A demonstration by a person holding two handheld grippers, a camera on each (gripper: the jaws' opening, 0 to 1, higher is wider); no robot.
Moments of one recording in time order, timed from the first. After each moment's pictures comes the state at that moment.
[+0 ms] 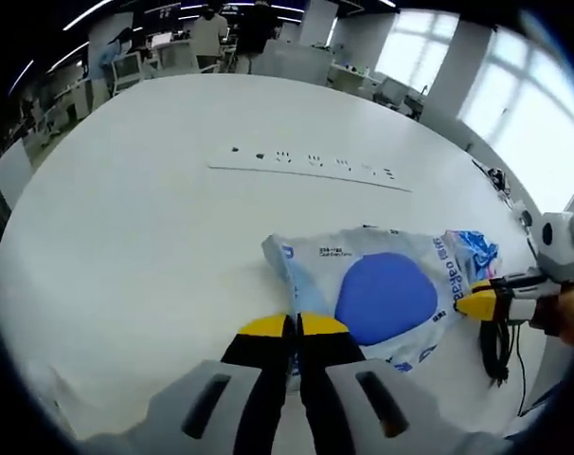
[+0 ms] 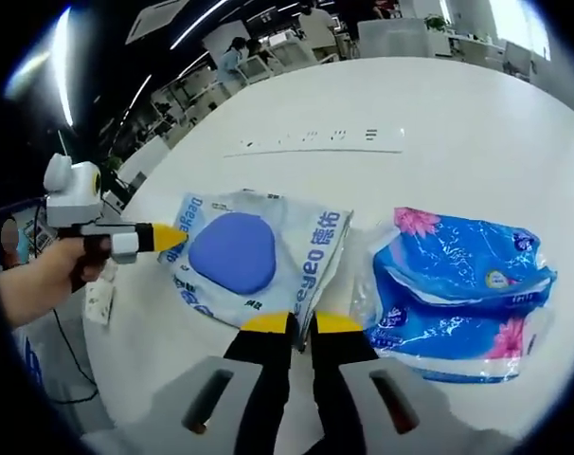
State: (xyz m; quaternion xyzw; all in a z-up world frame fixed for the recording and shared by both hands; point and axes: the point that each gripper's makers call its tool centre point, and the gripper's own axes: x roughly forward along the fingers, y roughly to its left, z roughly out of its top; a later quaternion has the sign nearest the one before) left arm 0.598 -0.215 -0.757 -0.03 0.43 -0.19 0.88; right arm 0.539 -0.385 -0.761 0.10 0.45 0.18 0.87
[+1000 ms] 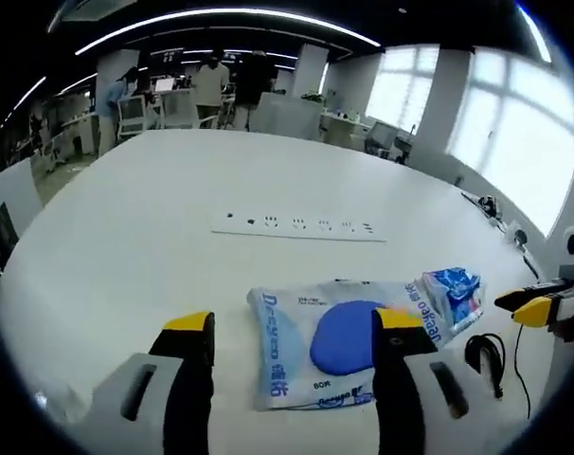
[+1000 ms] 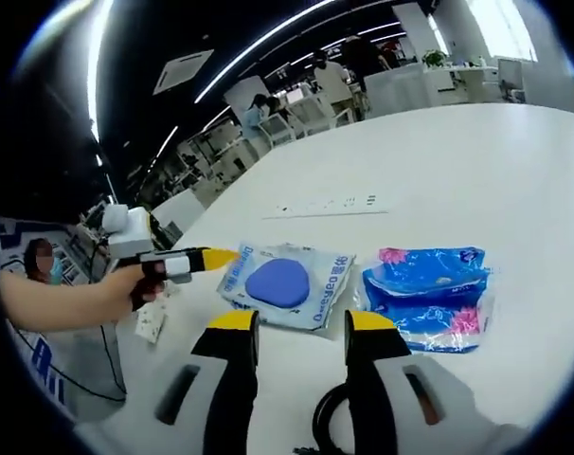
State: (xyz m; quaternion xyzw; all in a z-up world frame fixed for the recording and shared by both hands) left arm 0.600 -0.224 -0.694 -0.05 0.31 -0.21 0.93; right arm 0.492 -0.418 -0.668 0.17 0.31 0.21 0.91
